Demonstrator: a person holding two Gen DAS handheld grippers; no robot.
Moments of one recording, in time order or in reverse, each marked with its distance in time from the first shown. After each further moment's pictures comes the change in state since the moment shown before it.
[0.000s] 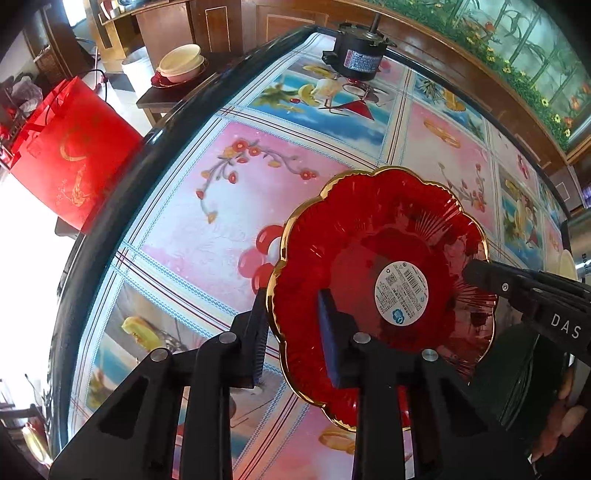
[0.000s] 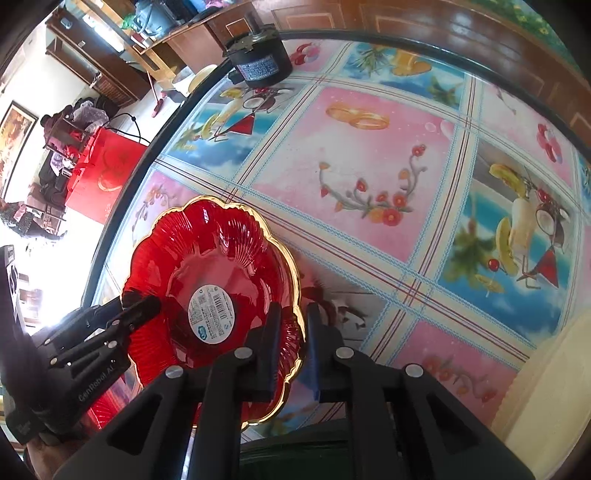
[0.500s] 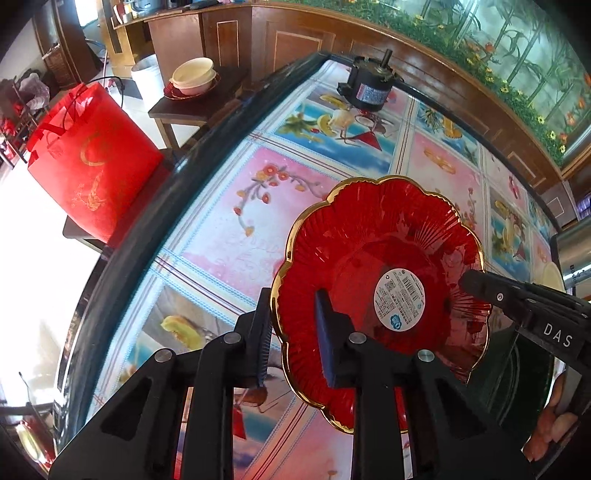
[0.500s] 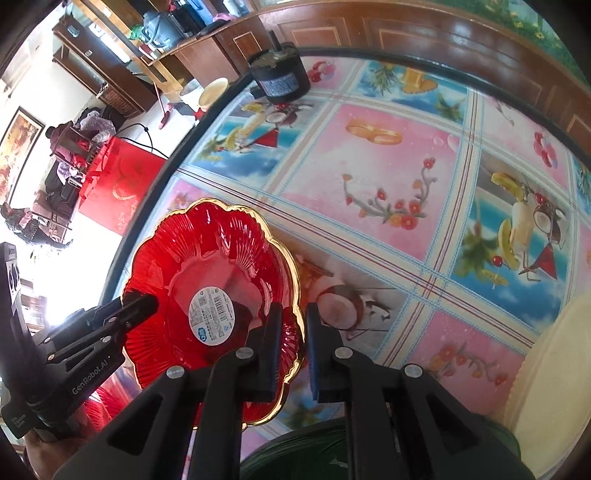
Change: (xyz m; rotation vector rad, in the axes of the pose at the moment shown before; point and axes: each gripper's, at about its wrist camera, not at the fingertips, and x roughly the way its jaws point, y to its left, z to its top) left arm -0.035 0.024 -0.002 -0.033 -0.066 -0.016; right arm -0.010 0.028 0.001 -0.001 -0.056 0.017
